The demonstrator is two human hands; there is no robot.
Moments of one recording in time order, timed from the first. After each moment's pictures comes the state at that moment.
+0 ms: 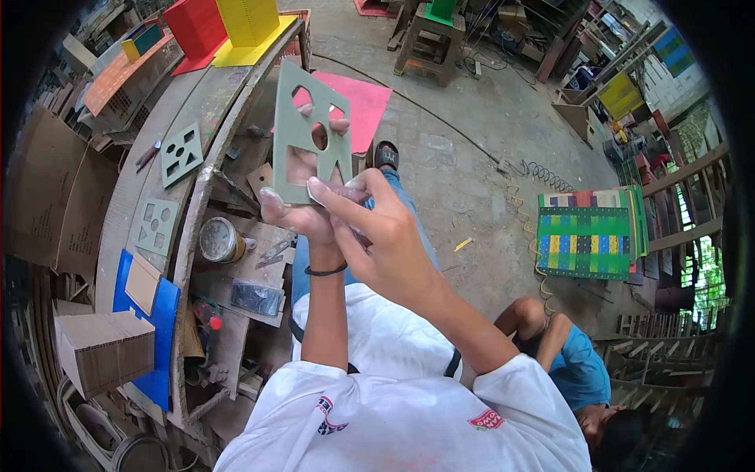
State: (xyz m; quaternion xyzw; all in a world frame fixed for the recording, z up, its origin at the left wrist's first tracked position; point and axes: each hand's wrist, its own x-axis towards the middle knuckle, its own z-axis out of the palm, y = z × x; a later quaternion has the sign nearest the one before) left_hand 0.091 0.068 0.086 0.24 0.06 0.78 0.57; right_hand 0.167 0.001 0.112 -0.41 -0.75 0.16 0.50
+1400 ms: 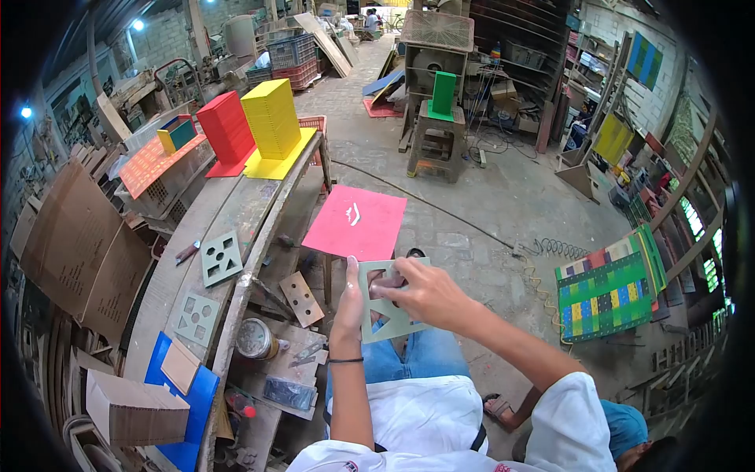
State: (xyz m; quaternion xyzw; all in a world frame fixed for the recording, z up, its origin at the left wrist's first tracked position) left_hand 0.069 0.093 0.057 0.34 0.32 0.47 0.75; right_hand 0.233 0.067 0.100 -0.36 -0.89 -0.02 0.27
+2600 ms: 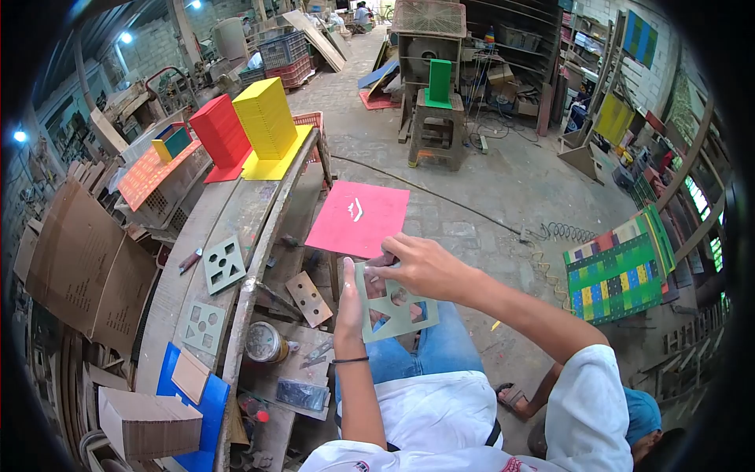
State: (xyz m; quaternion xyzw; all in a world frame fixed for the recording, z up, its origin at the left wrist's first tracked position) left_hand 0.060 0.105 0.039 0.35 0.29 0.47 0.76; right_hand 0.233 0.109 0.105 -0.29 -0.92 -0.11 0.24
